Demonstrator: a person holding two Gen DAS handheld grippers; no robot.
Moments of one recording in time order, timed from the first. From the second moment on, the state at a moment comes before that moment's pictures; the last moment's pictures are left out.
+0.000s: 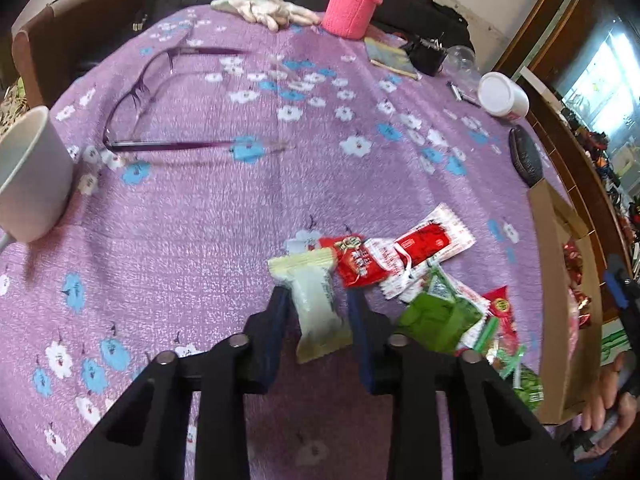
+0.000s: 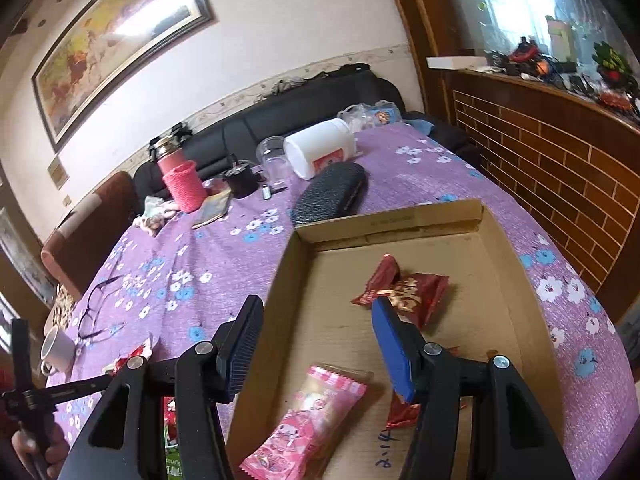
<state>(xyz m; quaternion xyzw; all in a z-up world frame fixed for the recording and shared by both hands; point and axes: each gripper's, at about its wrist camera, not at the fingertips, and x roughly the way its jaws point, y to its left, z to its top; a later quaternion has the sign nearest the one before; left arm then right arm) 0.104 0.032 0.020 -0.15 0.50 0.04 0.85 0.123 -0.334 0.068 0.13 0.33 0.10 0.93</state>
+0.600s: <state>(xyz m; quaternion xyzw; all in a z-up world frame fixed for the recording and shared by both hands) 0.104 0.034 0.019 -0.13 0.49 0.05 0.86 0.080 -0.202 0.029 -0.07 0.48 0.28 0.83</state>
